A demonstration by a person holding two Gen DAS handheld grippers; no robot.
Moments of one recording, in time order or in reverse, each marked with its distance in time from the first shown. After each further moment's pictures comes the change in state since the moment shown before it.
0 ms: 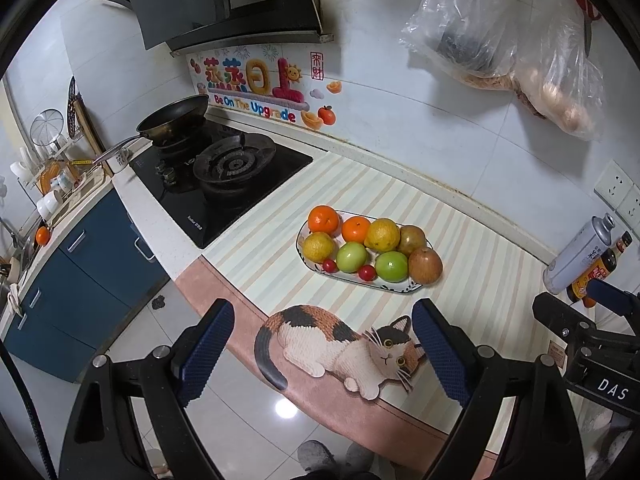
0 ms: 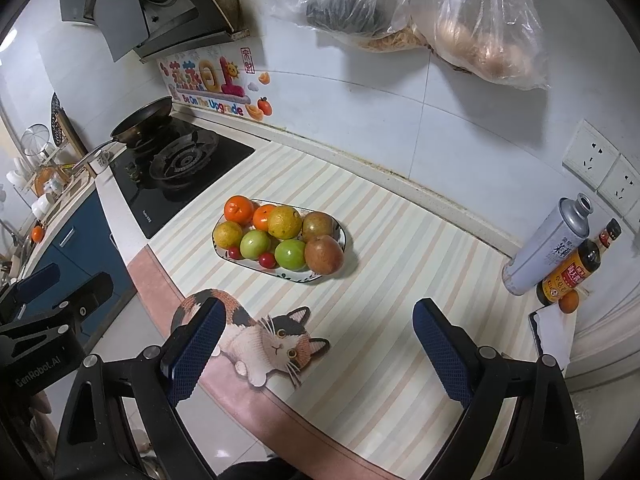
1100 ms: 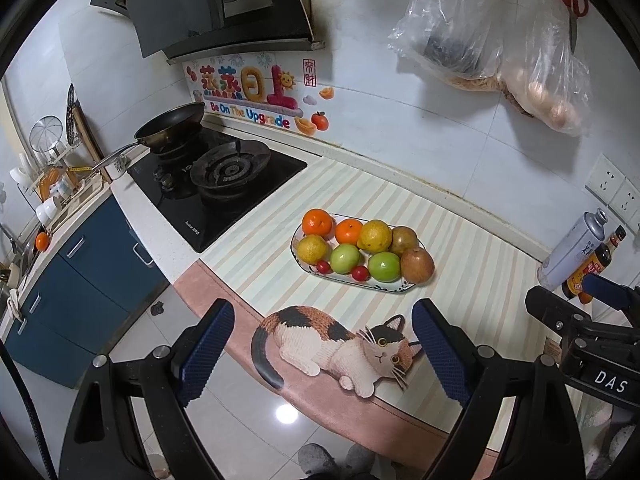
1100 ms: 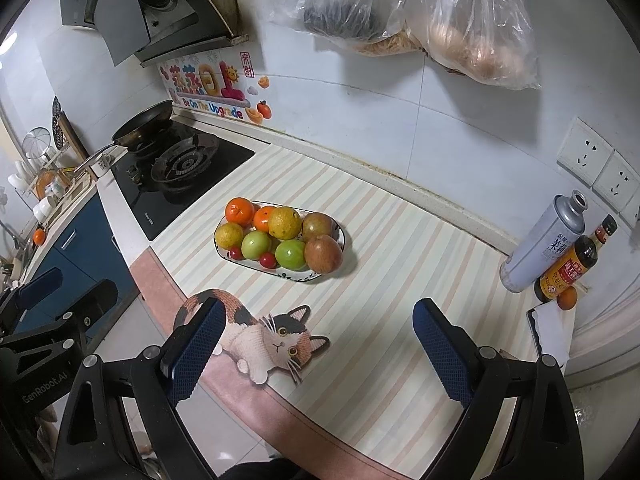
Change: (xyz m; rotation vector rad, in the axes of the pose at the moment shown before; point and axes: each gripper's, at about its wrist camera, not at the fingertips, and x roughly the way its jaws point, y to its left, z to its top) left arm -0.014 -0.007 -0.006 0.014 -0.025 -0.010; right arm -0.010 -0.002 -0.001 0.003 -0.011 0.002
